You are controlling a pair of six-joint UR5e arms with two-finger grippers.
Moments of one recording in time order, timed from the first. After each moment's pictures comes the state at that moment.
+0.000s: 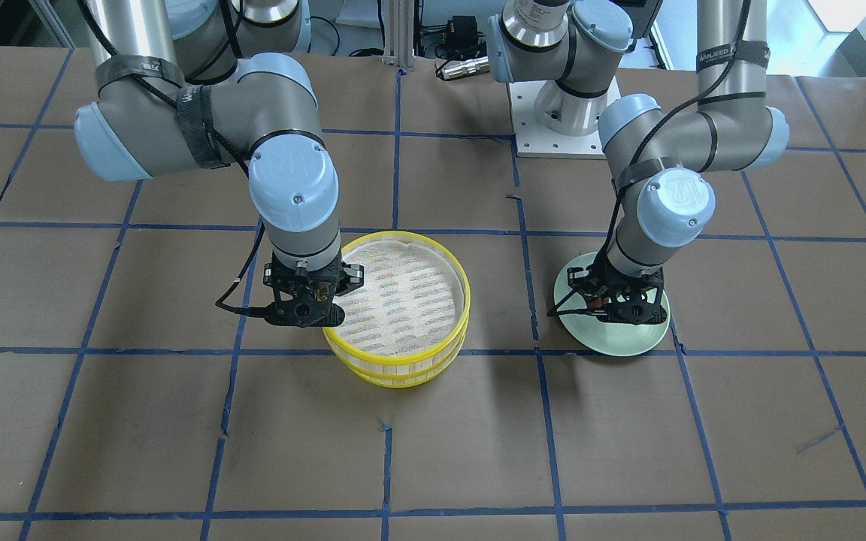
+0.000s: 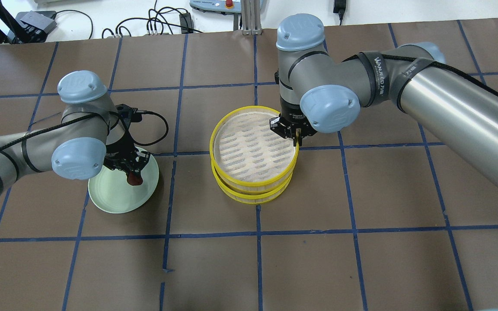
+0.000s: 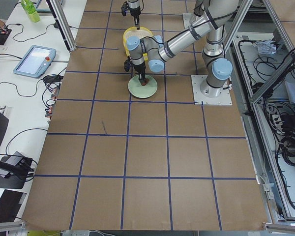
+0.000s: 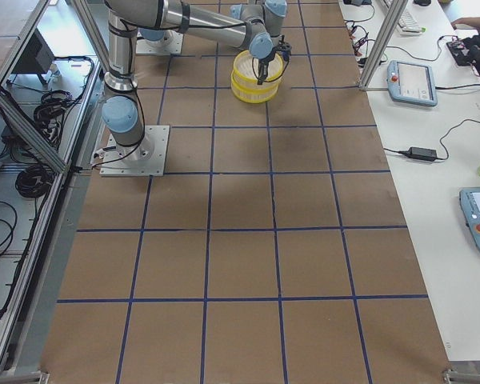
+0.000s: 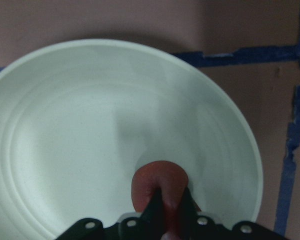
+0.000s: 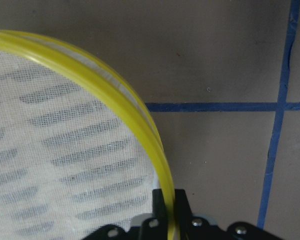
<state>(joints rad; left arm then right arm) -1.43 -1.78 -2.01 -1.04 1.66 0.19 1.83 -1.22 1.65 -1.87 -1.60 0.25</state>
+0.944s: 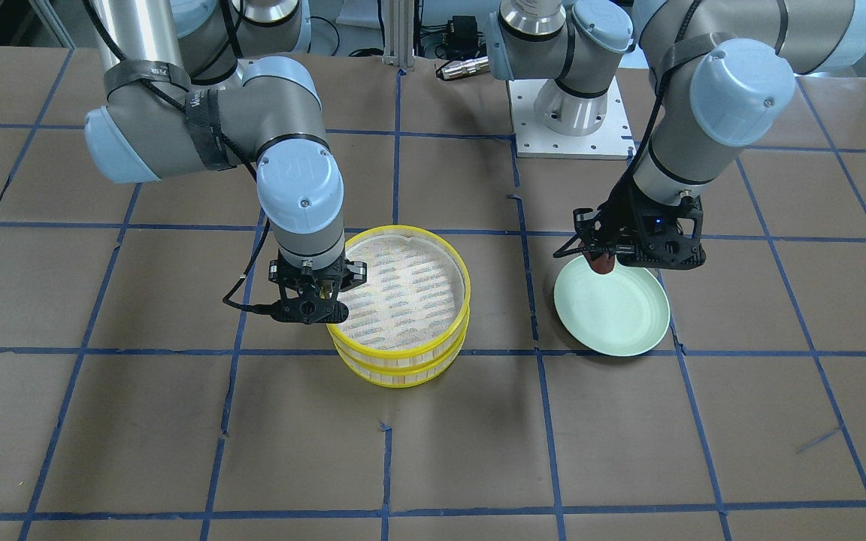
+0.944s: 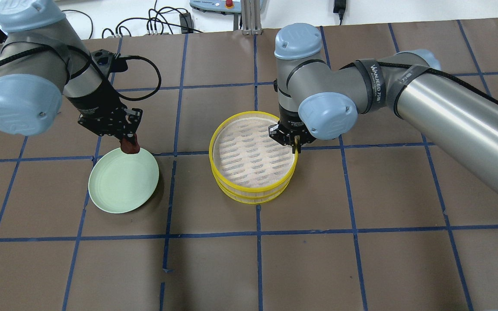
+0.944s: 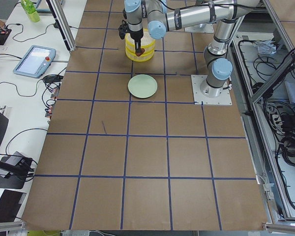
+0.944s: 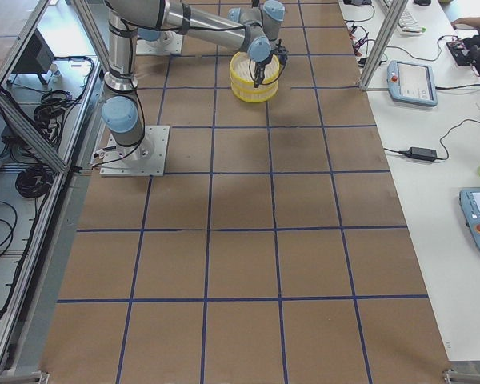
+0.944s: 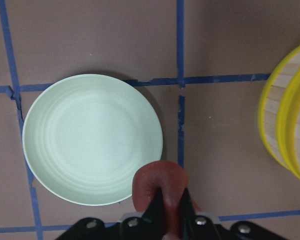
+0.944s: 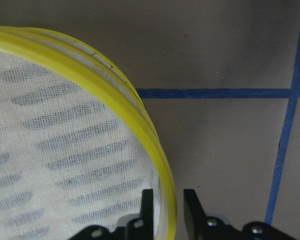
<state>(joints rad) -1.54 -1.65 -1.75 -1.38 1.44 0.01 1.84 -1.22 1.68 -1.88 -1.60 0.26</state>
